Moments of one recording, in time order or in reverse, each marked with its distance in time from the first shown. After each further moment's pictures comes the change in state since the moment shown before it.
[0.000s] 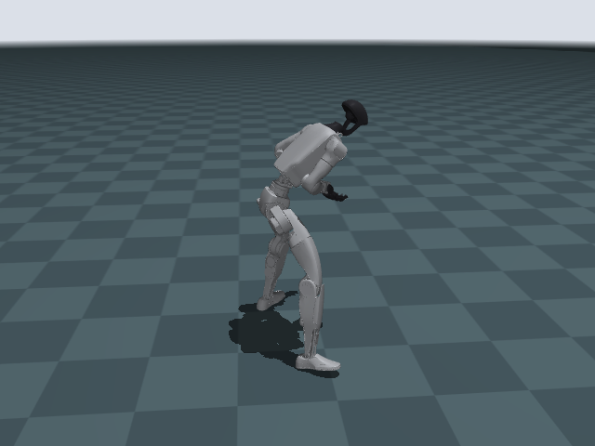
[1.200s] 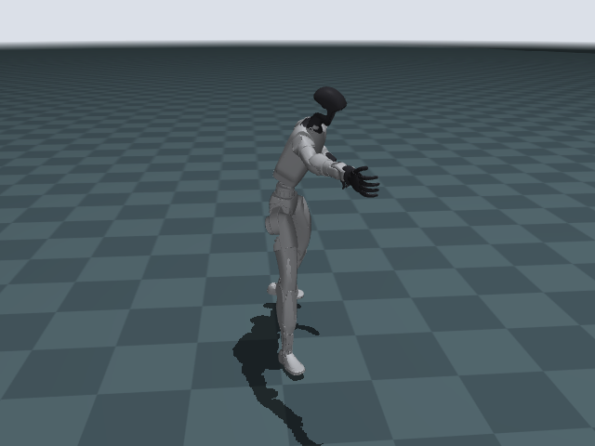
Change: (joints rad) left arm 0.499 0.158 -0.120 -0.358 0.694 0.395 -0.464; right arm -1.264 -1.307 -0.297 1.328 0.037 0.243 0.083; waist -0.050 0.112 -0.179; left_leg 0.522 -0.131 -0.364 -0.209 -0.017 0.047; right_leg 0.379 0.198 -0.302 -0.254 0.080 0.096
